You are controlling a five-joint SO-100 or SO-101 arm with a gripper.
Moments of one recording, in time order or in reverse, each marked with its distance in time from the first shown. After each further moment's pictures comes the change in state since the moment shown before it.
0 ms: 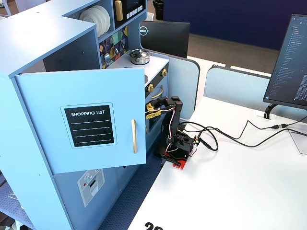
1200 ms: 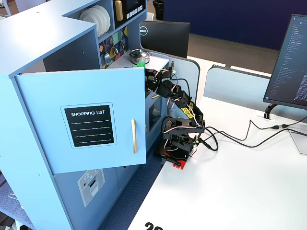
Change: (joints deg) arm 37.2 60.3 11.1 30.1 2.3
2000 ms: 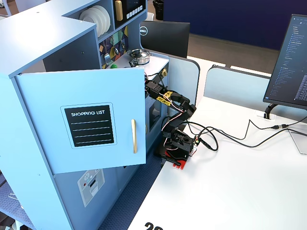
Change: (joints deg) arm 12.8 -36.8 -6.2 -11.4 0.2
